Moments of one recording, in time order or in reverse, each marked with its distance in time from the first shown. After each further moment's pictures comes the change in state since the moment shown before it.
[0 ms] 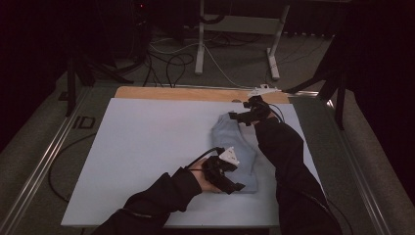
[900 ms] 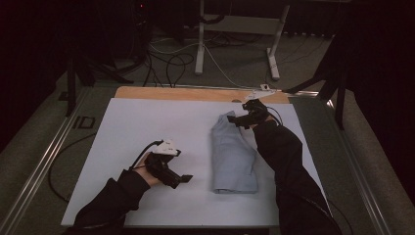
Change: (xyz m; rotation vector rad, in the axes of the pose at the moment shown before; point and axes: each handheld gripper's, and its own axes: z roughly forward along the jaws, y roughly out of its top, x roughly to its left) left arm 0.047 -0.108 -0.103 -0.112 0.194 -0.149; right arm 0.012 -0.005 0.002 0.012 -0.019 -0.039
